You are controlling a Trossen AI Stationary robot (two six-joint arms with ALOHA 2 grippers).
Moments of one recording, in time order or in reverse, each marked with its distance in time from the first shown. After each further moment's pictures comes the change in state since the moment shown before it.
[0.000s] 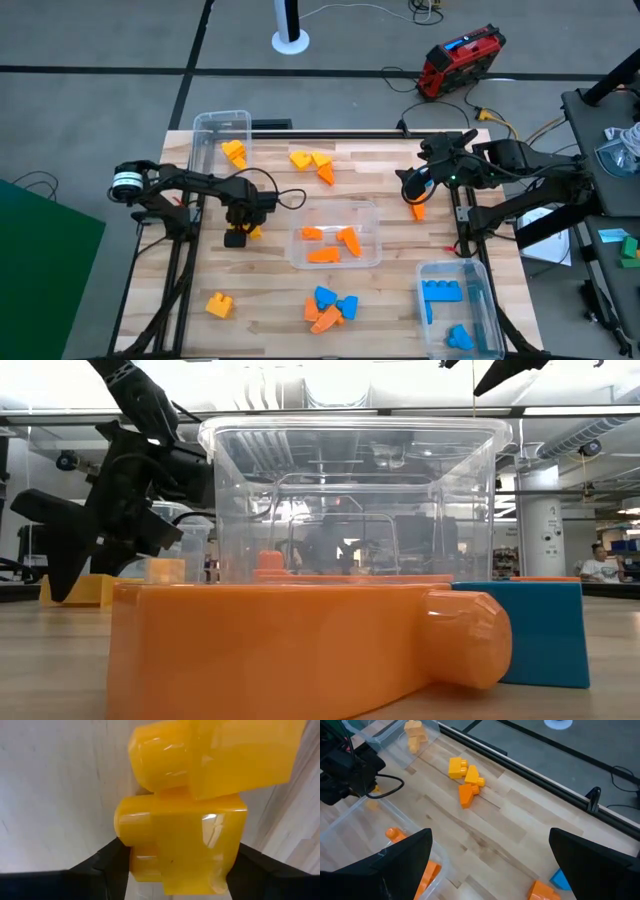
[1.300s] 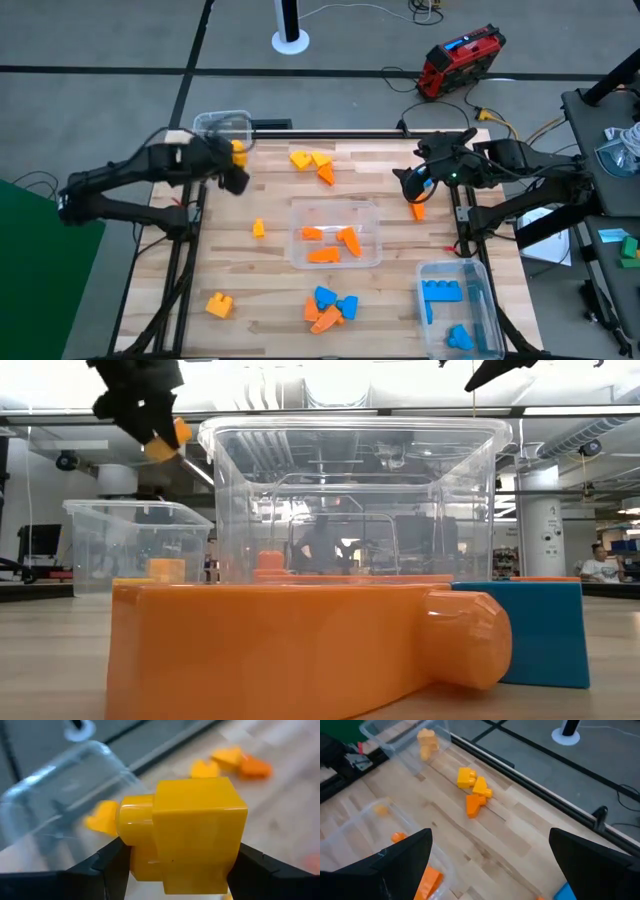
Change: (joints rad) left arm 0.084 -0.568 0.389 -0.160 -0.560 -0.672; right arm -0.007 0.000 0.000 0.064 -0.002 -0.092
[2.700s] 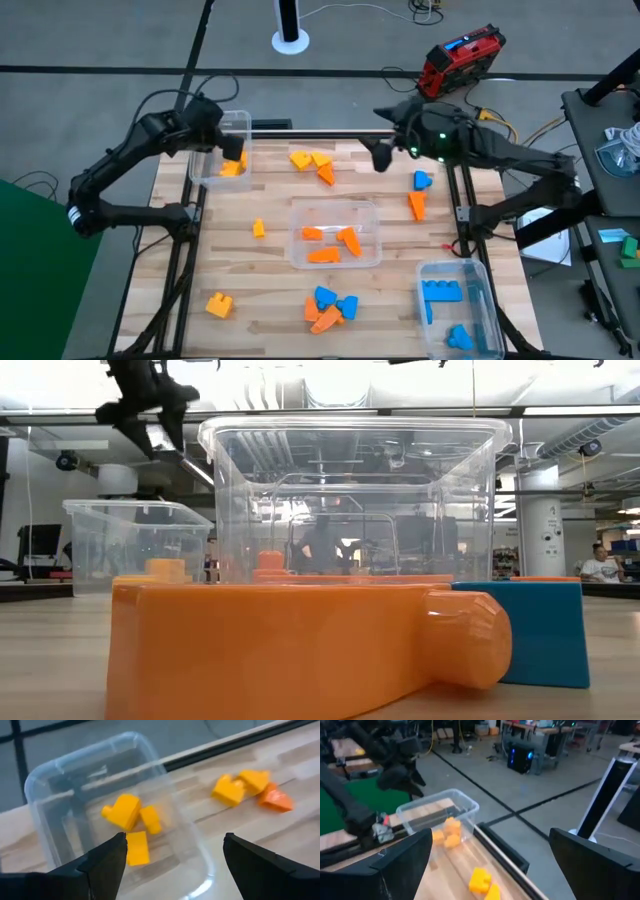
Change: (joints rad) left arm 0.423 0.103 0.166 -0.042 0.246 0.076; right arm -0.211 0.119 0.000 0.699 -0.163 -0.579
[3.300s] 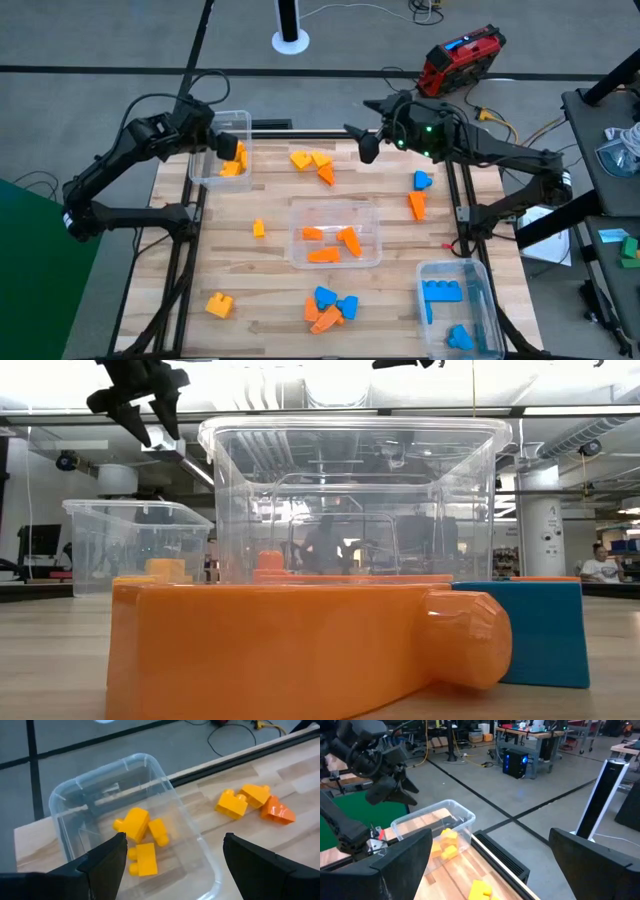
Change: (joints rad) left arm -0.034 -0.064 -0.001 0.014 -0.084 0.015; right arm -0.037 0.076 0.041 0.087 0.003 0.000
